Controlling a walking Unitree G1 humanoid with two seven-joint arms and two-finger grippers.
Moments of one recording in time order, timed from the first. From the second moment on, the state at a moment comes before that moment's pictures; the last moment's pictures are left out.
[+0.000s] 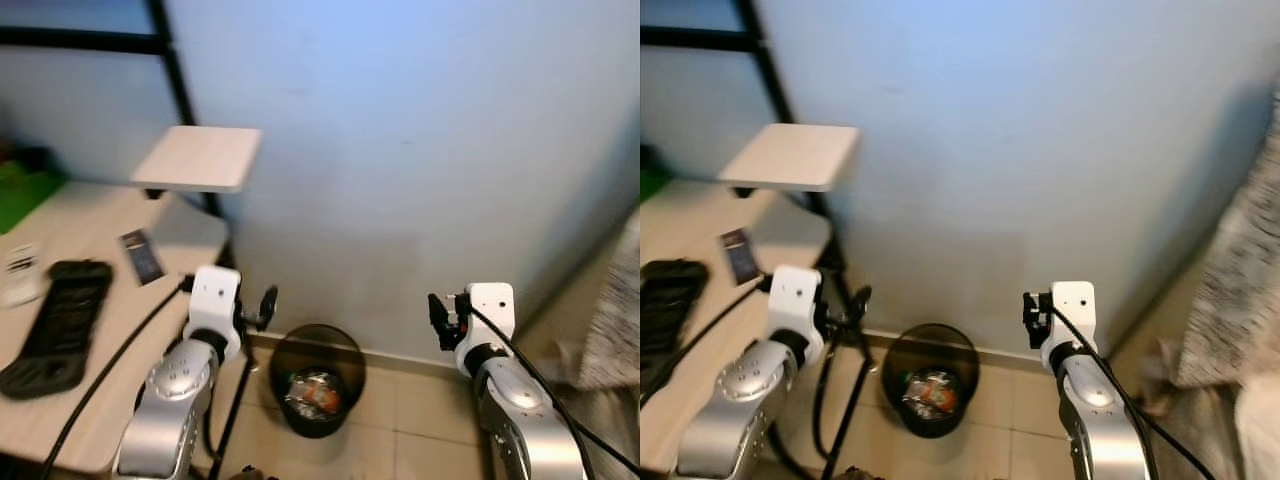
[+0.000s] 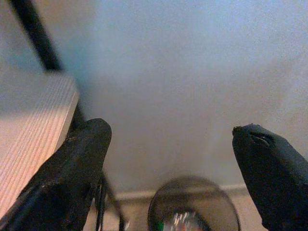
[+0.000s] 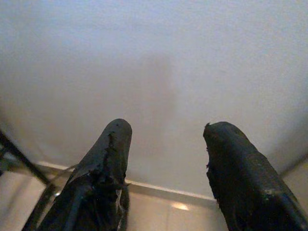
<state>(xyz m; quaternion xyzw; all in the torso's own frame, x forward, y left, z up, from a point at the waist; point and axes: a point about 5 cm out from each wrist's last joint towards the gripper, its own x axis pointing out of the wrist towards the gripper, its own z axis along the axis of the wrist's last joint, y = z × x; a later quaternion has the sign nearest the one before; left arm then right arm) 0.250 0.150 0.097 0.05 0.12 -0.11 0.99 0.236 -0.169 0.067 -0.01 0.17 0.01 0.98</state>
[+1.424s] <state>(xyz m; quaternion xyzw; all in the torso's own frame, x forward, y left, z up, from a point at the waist) 0.225 0.175 0.099 0.03 0.13 -0.09 0.99 0.227 -0.170 0.080 0.02 0.11 -0.05 0.99</state>
